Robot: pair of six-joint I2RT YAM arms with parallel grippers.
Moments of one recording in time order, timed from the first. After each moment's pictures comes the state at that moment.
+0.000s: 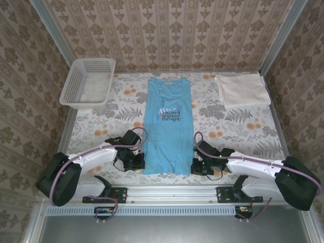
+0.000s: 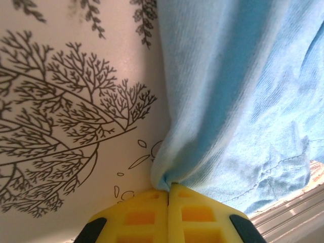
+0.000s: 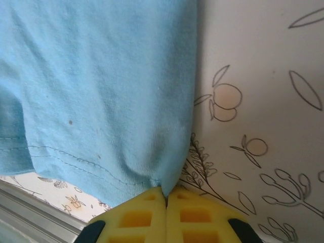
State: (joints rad) left arm -0.68 1.27 0.51 -0.62 0.42 -0.66; right arm 0.83 1.15 0.43 -0.45 -0.24 0.94
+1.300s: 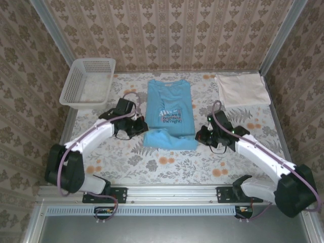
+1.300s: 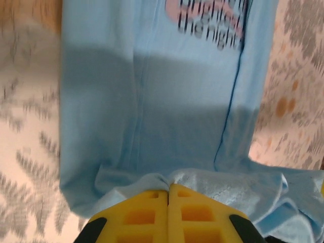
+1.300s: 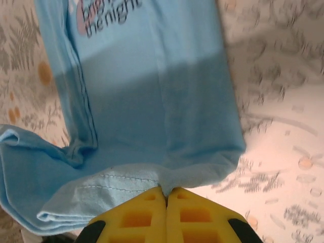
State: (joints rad) left arm -0.44 1.45 0.97 -0.57 0.45 -0.69; right arm 0.42 1.19 0.78 -0.56 -0.26 0.87
